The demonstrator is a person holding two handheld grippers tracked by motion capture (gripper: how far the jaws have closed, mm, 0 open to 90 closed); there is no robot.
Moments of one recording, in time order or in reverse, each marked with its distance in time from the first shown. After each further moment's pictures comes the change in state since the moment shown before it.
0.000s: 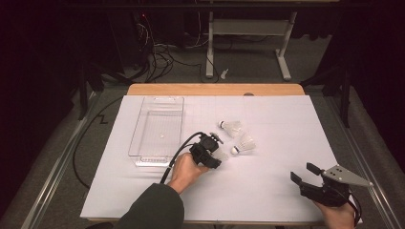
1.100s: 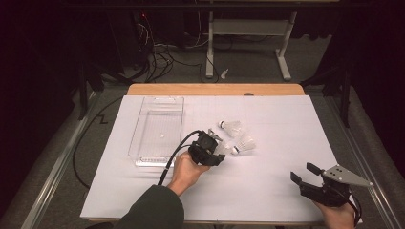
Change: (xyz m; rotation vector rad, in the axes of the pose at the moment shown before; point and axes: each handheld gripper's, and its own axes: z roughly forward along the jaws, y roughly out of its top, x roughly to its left) left arm -0.007 -0.005 -0.022 -0.204 -0.009 0.032; right arm 0.000 0.000 0.000 -0.001 0.000 0.000
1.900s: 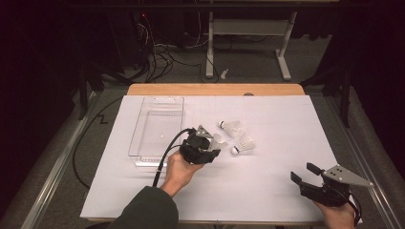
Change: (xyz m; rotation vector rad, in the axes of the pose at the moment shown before) left arm 0.006 -0.010 -0.029 -0.126 0.024 -0.015; right arm 0.000 0.000 0.000 -0.001 -0.001 0.002
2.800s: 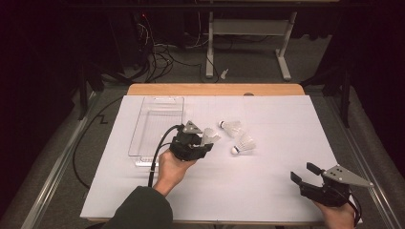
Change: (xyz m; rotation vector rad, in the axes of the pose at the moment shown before) left arm 0.012 -0.003 -0.025 -0.074 0.023 -0.041; right arm 0.000 0.000 0.000 -0.003 -0.001 -0.004
